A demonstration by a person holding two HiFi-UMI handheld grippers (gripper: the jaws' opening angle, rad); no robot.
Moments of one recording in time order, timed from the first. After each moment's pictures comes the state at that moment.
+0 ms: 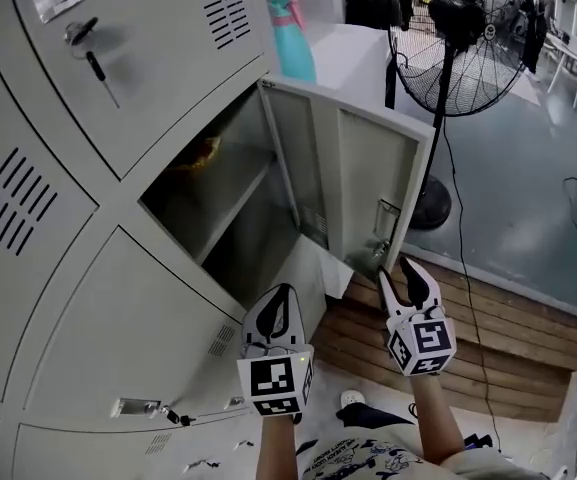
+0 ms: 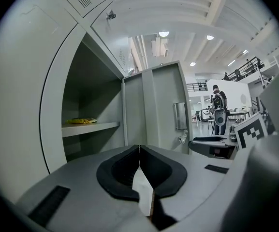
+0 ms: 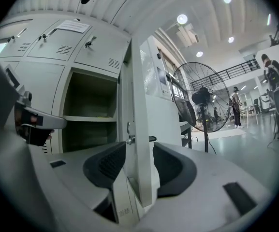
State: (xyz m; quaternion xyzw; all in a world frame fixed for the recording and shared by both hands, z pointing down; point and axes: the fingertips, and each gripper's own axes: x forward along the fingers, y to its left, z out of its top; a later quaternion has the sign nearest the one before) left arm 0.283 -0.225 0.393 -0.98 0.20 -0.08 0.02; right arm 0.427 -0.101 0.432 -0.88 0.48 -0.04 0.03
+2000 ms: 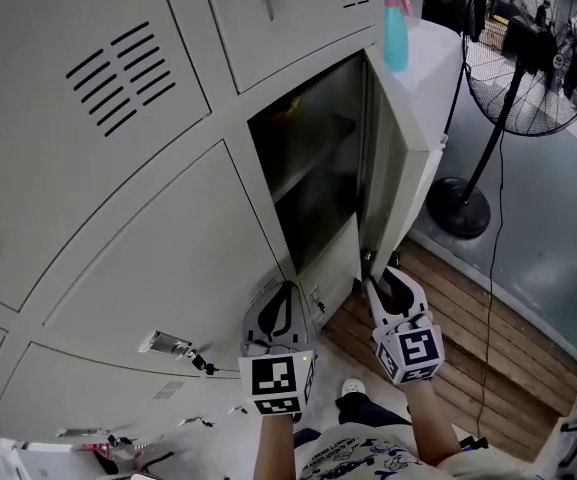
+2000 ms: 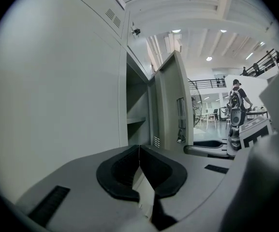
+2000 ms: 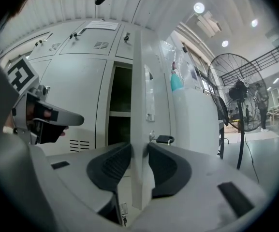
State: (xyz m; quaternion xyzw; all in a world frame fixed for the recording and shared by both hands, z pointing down) left arm 0.171 -0.250 0.401 -0.95 0.31 -0.08 0.00; right arm 0.300 -0.177 0.439 -0.78 0.62 -0.02 -0.01
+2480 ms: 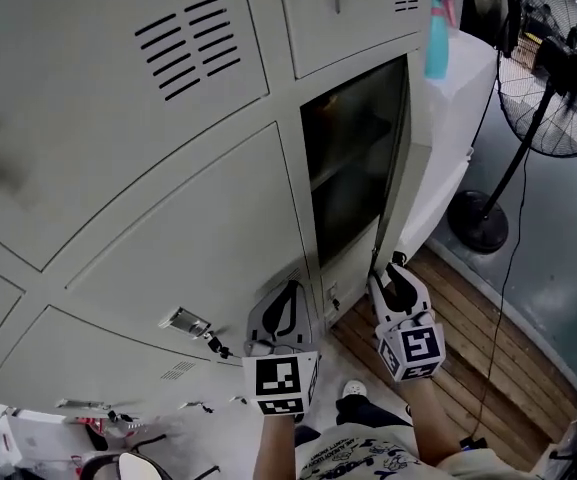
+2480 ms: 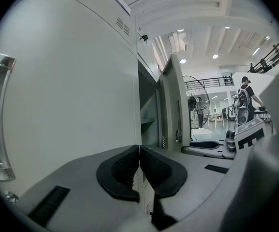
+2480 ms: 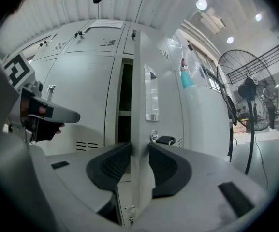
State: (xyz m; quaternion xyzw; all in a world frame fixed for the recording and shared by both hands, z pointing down) left arm 0.132 -0.255 0.397 -0.93 0.35 -0.08 0.00; right arm 0.273 -0.203 0.439 -0.76 0.65 -0.02 -0.01
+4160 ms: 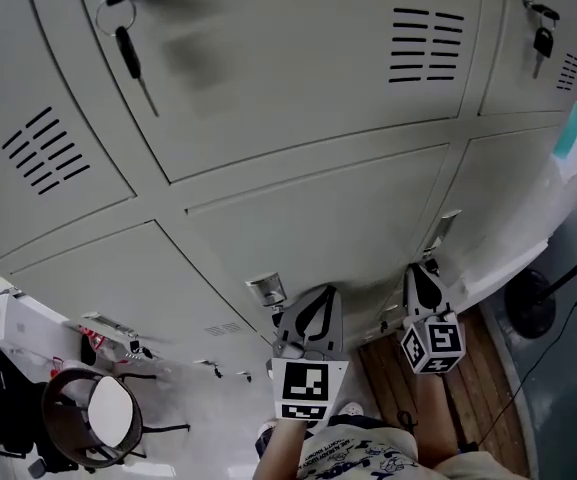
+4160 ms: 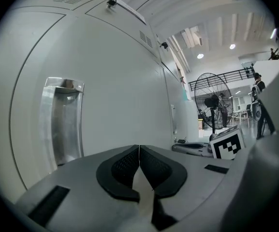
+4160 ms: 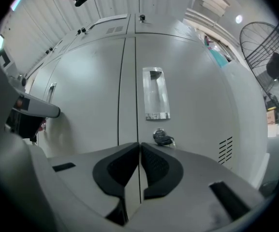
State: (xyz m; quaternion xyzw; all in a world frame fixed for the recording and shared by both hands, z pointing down) left arm 0.053 -0.274 0.383 -0.88 0.47 -0.06 0.00; right arm 0.214 -0.308 0.438 -0.66 0.75 -0.02 0.01
